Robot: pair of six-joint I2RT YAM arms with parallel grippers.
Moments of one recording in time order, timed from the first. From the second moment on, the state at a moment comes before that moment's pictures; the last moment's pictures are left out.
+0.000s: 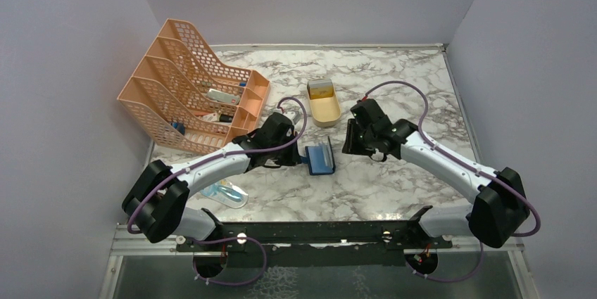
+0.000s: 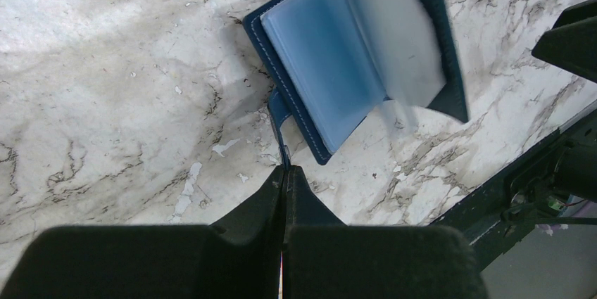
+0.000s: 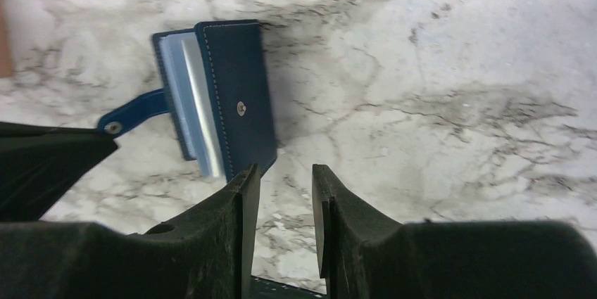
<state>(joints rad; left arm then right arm) -0.74 1.38 0.77 -0.24 0.15 -0.58 0.65 1.31 0.94 -0.63 0.11 0.66</state>
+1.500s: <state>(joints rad) -0.74 1.31 0.77 -0.17 0.23 -0.65 0.73 1.57 0.97 -0.43 -0.12 0.66</state>
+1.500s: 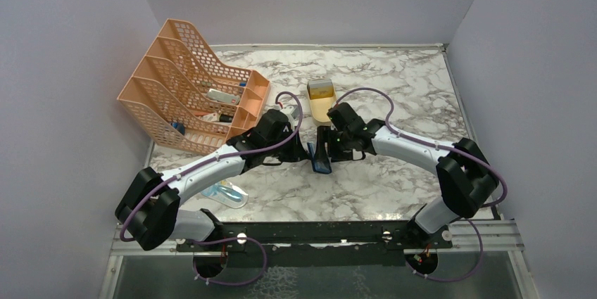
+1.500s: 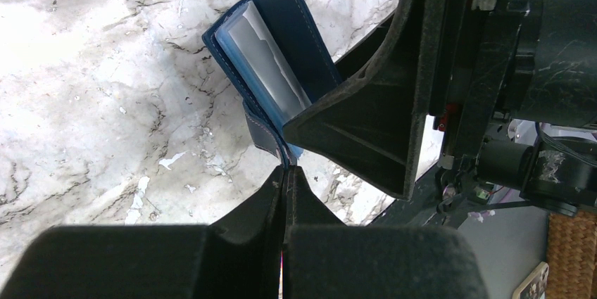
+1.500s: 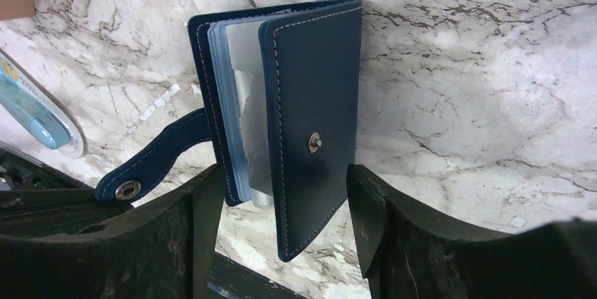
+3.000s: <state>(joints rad) -0.73 1.31 0.77 -0.19 0.21 -0.64 0.73 1.56 0.94 -0.42 -0.10 0.65</state>
